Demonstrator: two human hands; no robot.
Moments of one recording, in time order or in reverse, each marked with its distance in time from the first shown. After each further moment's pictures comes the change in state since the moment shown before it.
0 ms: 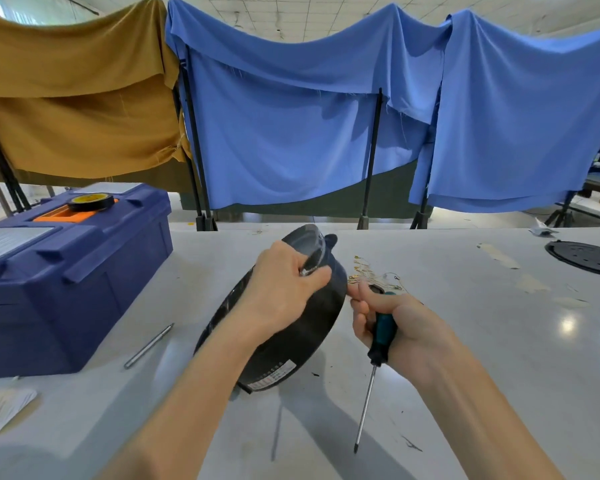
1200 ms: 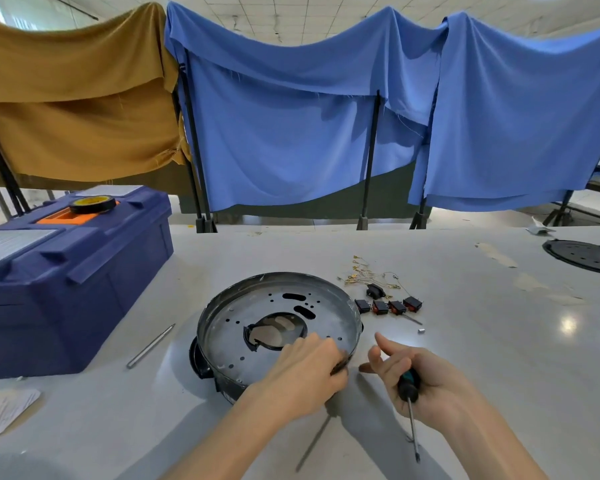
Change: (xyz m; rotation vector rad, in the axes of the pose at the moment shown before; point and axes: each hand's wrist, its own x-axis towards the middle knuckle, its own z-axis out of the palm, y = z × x) left_hand -0.046 -0.042 0.062 0.634 -0.462 0.167; right_hand 0.007 0.022 -0.063 0.396 0.016 0.394
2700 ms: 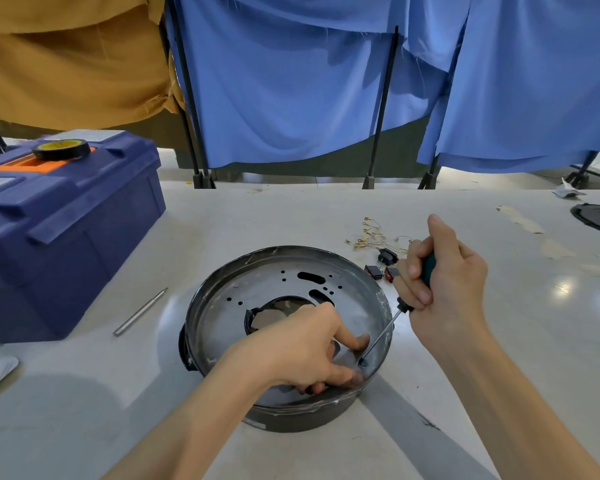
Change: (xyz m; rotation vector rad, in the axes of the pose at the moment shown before) left_hand 0.006 -0.029 -0.003 -0.561 -0.347 -0.030; right_hand 0.021 -0.008 0.048 -0.434 -0.110 -1.040
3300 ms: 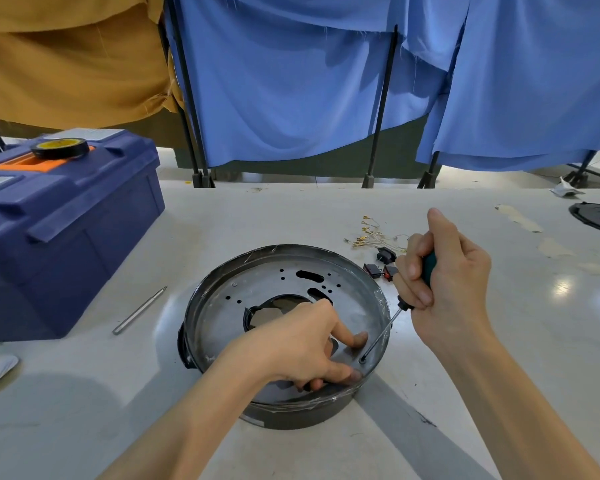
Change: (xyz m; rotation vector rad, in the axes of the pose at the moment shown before) left_hand -0.002 0.002 -0.002 -0.035 -0.021 -0.011; right_hand -0.009 -0.008 0.003 -0.051 -0.083 -0.060
